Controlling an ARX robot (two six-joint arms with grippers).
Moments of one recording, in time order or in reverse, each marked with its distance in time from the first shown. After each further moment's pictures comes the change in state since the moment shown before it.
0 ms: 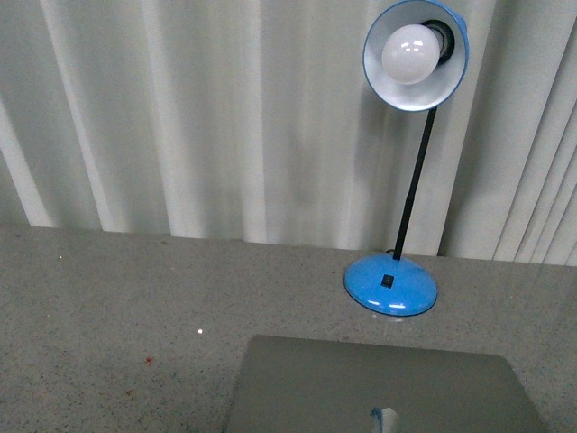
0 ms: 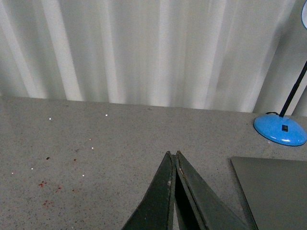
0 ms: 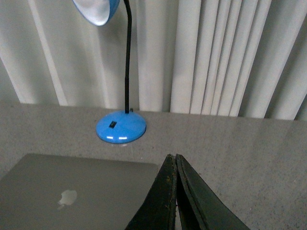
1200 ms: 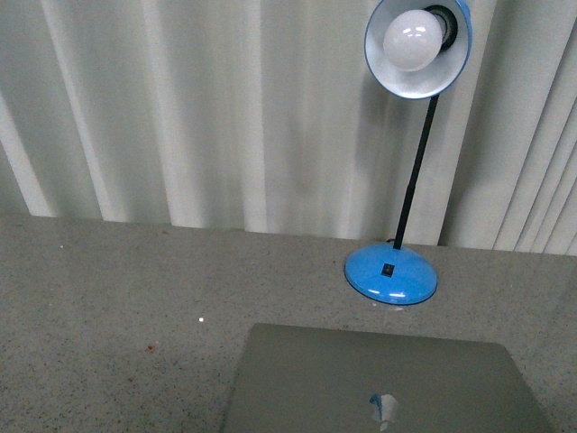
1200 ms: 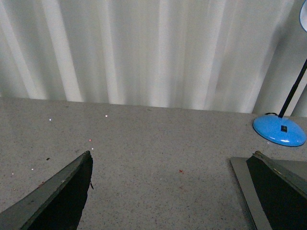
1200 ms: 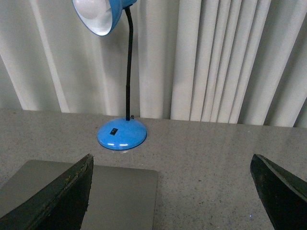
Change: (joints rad) left arm 0.000 -0.002 0.000 -0.001 0.000 0.000; right arm 0.000 -0.021 0.000 -0.005 0.000 0.000
